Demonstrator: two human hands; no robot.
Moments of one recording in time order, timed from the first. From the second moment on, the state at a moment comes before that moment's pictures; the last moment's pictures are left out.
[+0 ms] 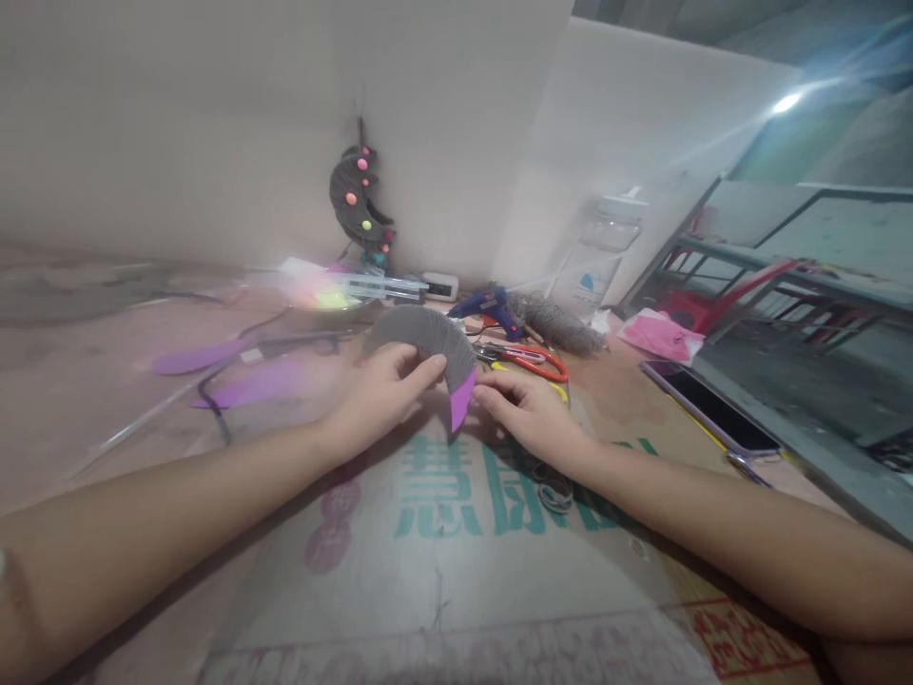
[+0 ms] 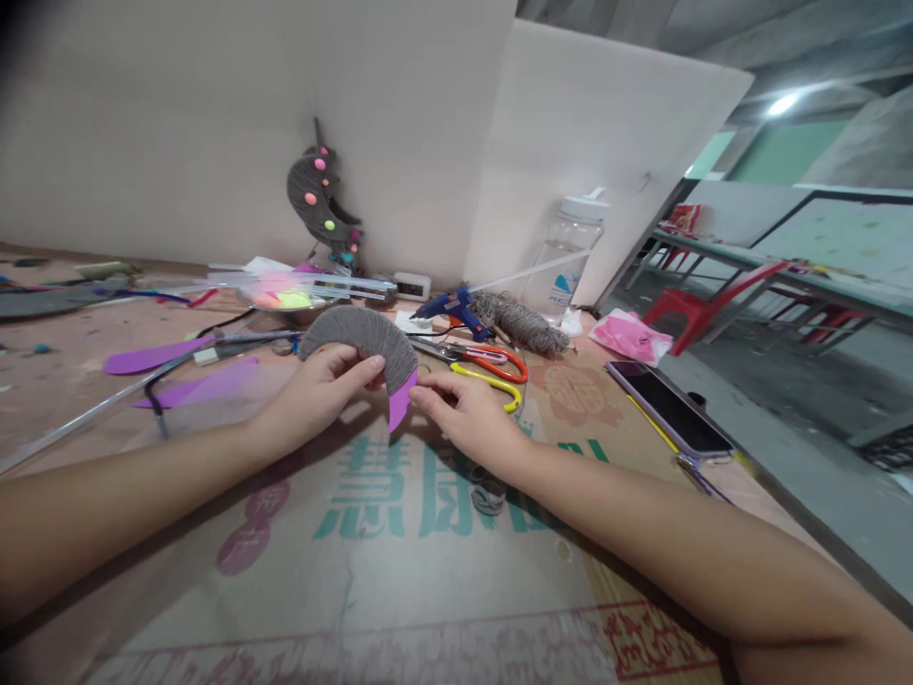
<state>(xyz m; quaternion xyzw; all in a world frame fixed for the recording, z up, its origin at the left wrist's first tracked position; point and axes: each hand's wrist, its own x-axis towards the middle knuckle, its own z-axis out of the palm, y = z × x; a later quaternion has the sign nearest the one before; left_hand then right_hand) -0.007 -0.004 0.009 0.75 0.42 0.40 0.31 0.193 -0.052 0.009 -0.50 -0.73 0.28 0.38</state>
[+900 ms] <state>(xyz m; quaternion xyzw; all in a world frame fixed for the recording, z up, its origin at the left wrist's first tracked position) -0.004 -0.007 0.010 0.76 0.42 0.34 0.35 0.193 -0.053 0.010 -0.50 -0.70 0.33 0.39</state>
